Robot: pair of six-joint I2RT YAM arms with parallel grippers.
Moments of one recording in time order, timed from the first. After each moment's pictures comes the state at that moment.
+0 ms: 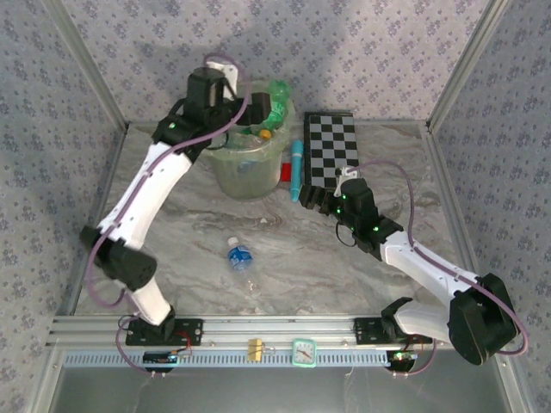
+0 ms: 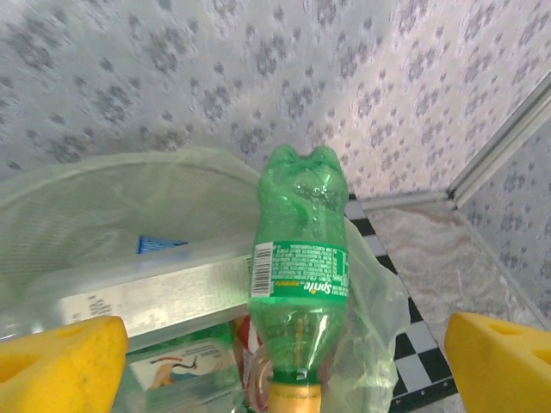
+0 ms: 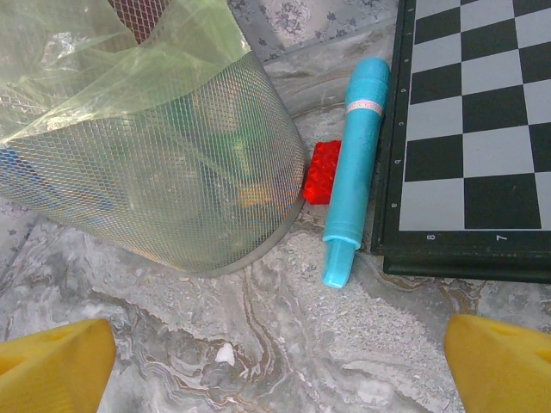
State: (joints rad) left arm -0.52 1.66 1.93 -0.61 -0.06 -0.31; right arm 0.54 1.17 0.70 0.05 0.04 0.56
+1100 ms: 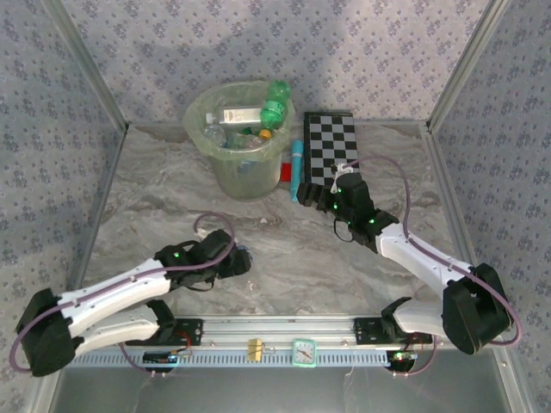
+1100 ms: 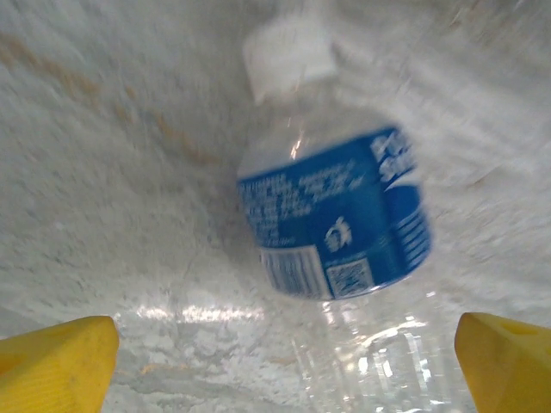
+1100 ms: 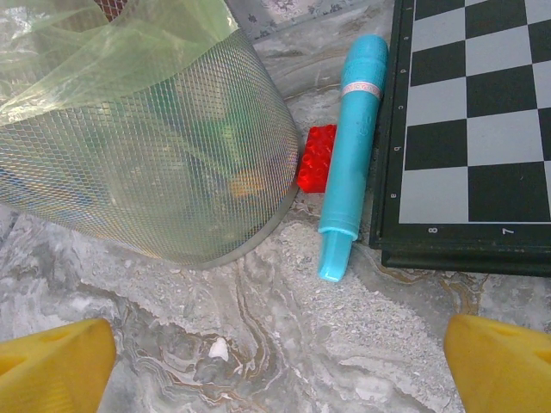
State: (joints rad) left arm -0.95 1.01 0.60 -0.69 -0.16 -1.06; right arm 0.53 1.24 0.76 0.00 0.02 0.56
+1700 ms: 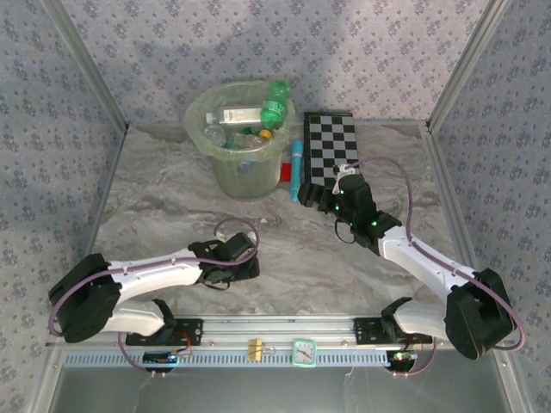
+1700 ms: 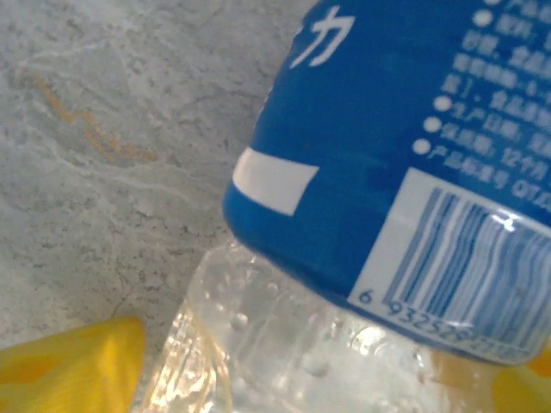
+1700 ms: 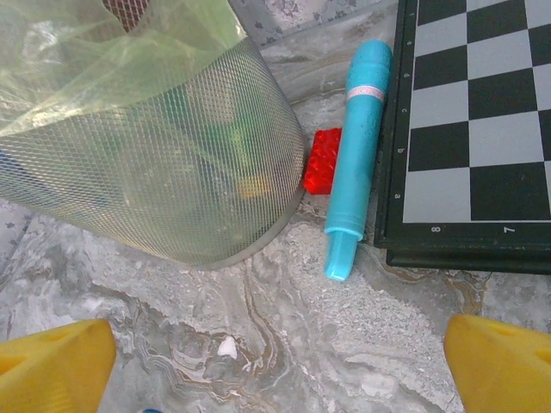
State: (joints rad) left arm -0.98 1.30 0.60 -0.51 -0.17 -1.07; right arm 0.53 1.20 0.75 0.00 0.01 0.57
